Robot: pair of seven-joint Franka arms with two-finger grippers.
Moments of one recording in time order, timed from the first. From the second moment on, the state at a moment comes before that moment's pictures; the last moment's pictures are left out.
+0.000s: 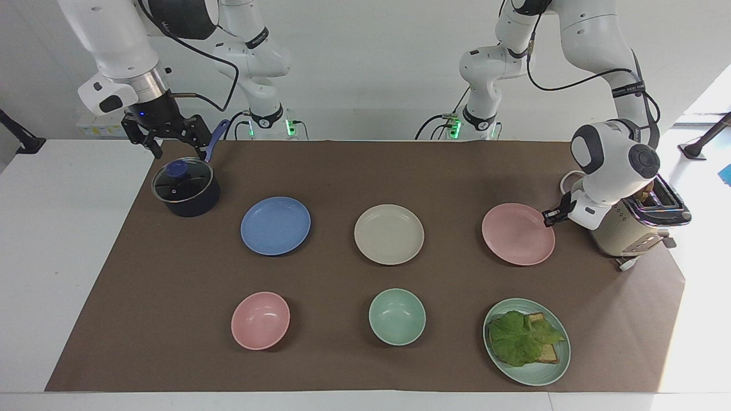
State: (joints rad) left arm 0.07 0.18 -0.05 -1.80 -0.07 1.68 -0.14; right arm -0.05 -0.04 0.02 -1.63 -0.02 1.62 0.01
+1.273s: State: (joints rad) left arm -0.41 0.20 -0.05 -1.96 -0.26 2.03 -0.45; right arm -0.05 -0.04 0.02 -1.64 -0.02 1.63 0.01
